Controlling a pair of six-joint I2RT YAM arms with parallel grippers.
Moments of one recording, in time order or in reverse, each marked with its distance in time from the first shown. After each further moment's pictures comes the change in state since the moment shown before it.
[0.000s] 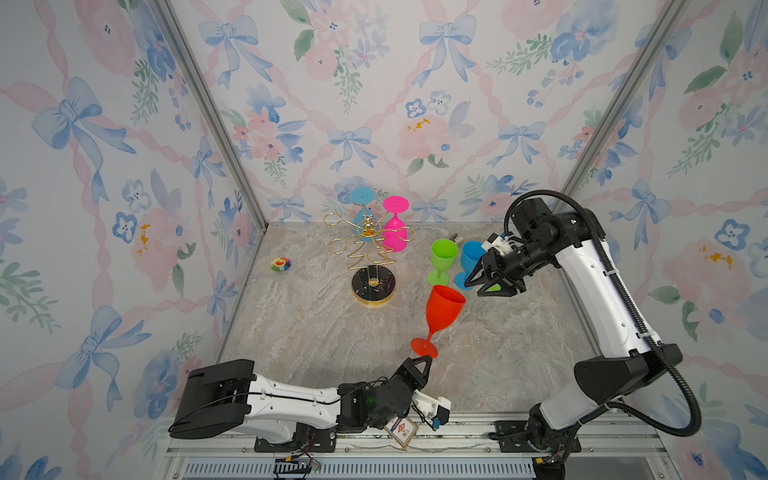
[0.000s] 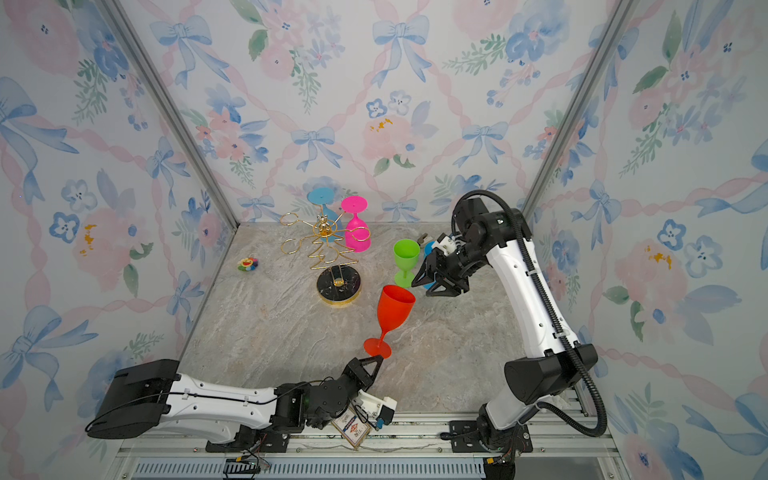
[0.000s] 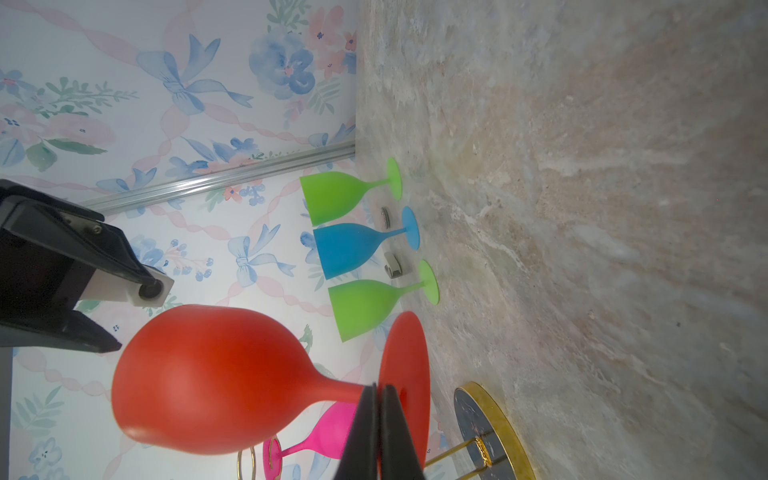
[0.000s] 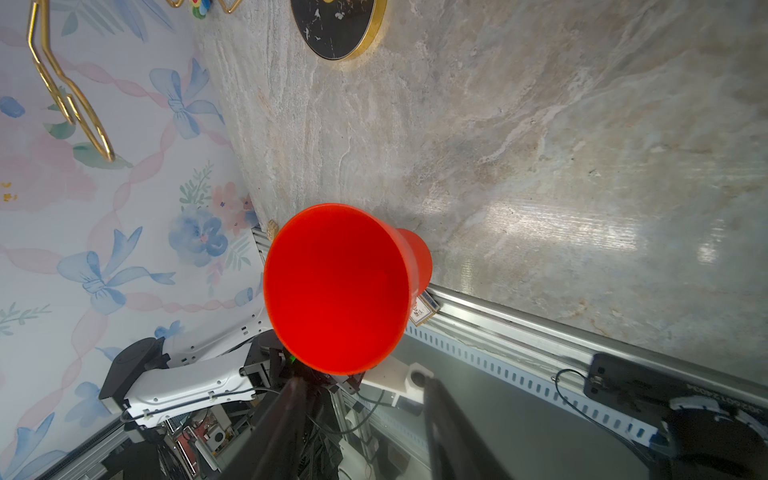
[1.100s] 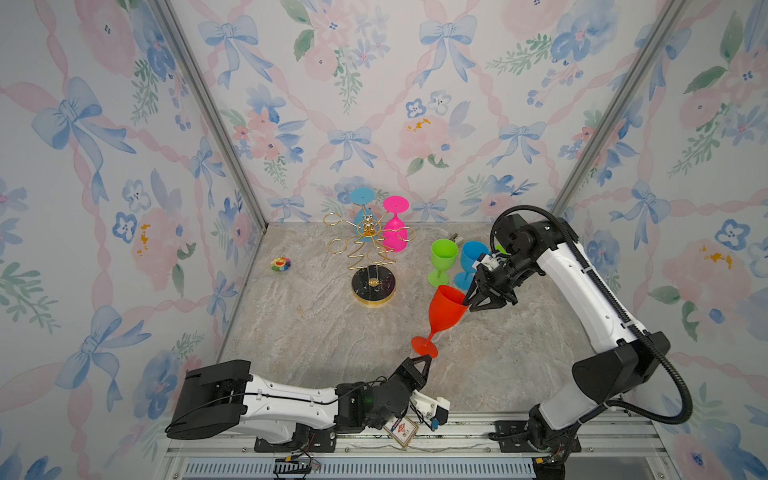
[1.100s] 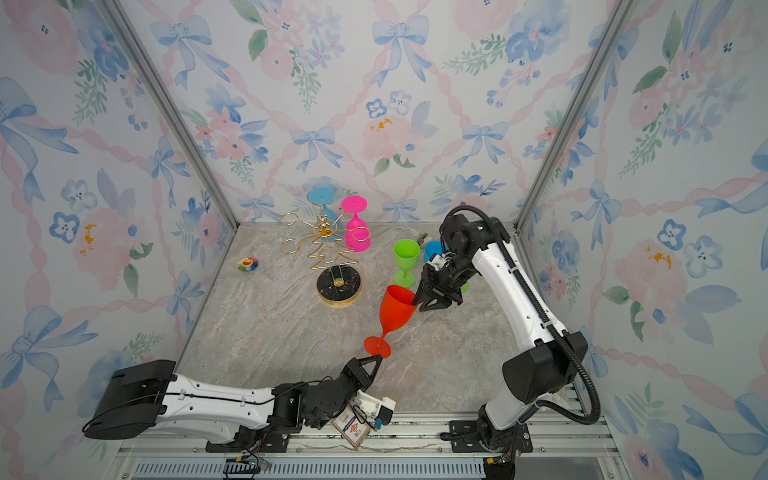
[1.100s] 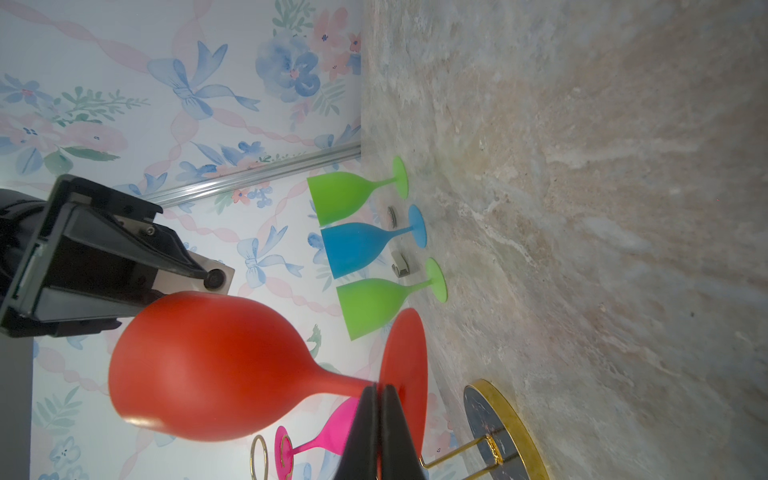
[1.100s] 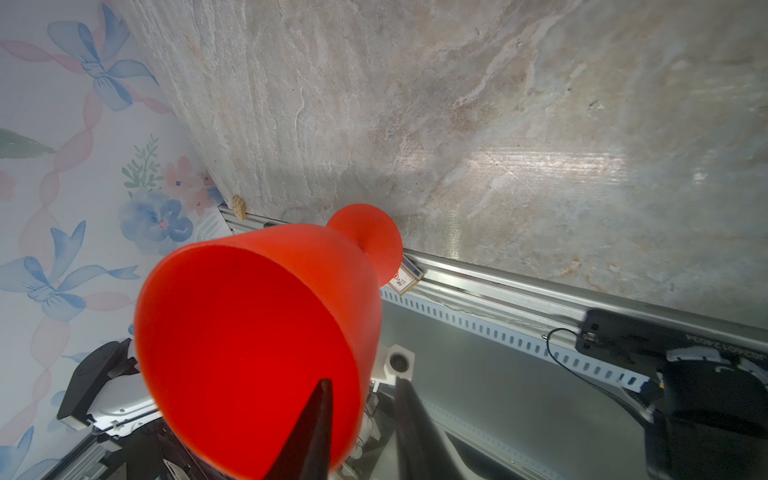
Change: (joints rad) left arm 0.000 -0.020 -0.005 0.005 0.000 0.041; right arm 0.042 0.008 -0.183 0.000 0.007 0.015
